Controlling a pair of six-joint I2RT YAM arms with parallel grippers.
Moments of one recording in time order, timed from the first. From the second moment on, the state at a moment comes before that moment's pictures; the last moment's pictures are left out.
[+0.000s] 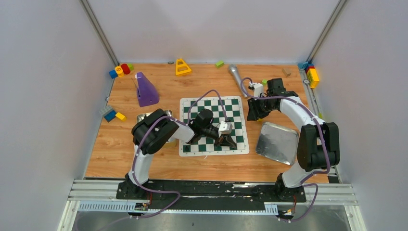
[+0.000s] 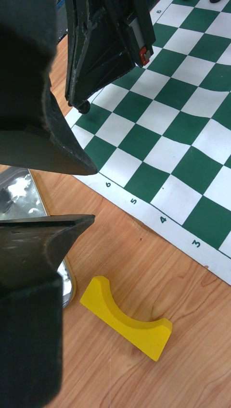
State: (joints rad) left arm -0.82 2.05 0.92 0.74 1.04 0.25; right arm 0.12 1.61 1.14 -0.64 -0.50 -0.31
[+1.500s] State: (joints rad) left arm -0.79 1.95 0.93 0.58 1.00 0.33; right arm 0.12 1.61 1.14 -0.64 -0.50 -0.31
